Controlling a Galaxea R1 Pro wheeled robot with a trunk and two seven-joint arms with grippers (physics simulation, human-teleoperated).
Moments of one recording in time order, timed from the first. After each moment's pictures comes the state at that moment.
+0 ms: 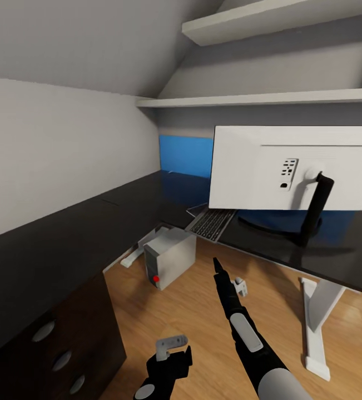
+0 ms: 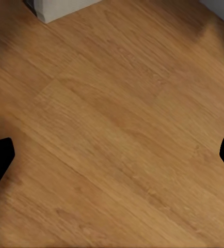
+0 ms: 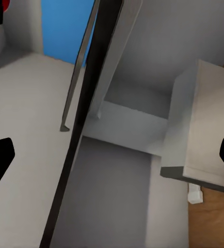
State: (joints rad) left arm -0.09 -0.15 -0.57 -1.28 0.51 0.29 0.55; right arm -0.54 0.15 0.04 -0.69 -1.18 -0.16 0.39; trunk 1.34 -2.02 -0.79
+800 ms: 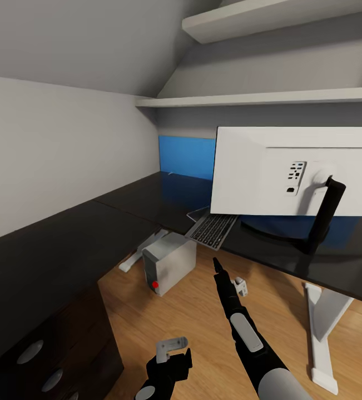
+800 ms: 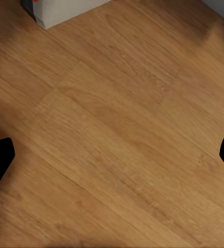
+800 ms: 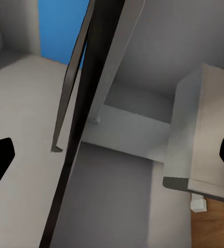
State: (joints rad) left arm -0.09 -0.15 -0.57 -1.27 0.51 0.28 0.55; right arm -0.54 0.15 0.04 -0.69 -1.18 -0.16 0.39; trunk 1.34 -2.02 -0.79
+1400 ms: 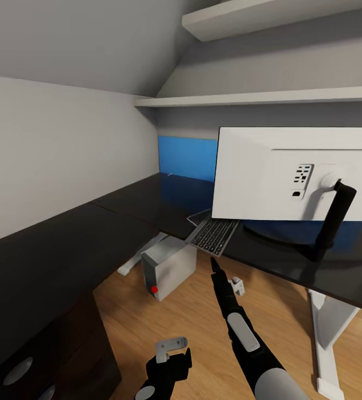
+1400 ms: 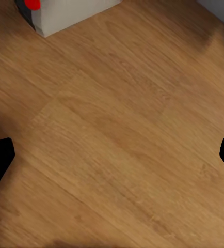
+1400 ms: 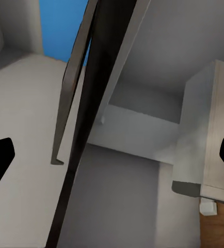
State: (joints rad) left arm -0.09 -0.15 -0.57 -1.27 0.51 0.28 0.55; right arm -0.54 0.16 0.04 -0.70 -1.18 -0.16 0.39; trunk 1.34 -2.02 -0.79
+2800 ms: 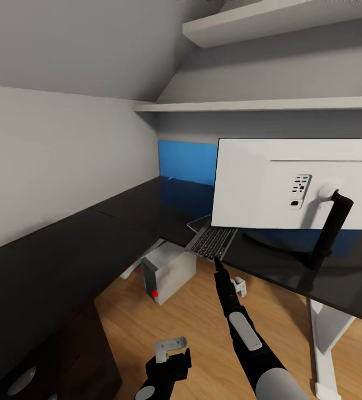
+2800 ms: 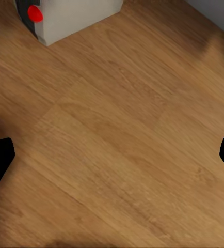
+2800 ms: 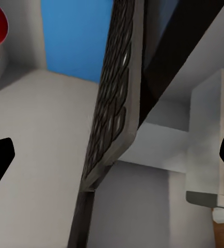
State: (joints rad) left arm -0.09 -0.15 -0.57 -1.27 0.51 0.28 0.56; right arm -0.54 0.16 0.03 -0.71 -1.23 -0.17 0.38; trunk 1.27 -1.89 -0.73
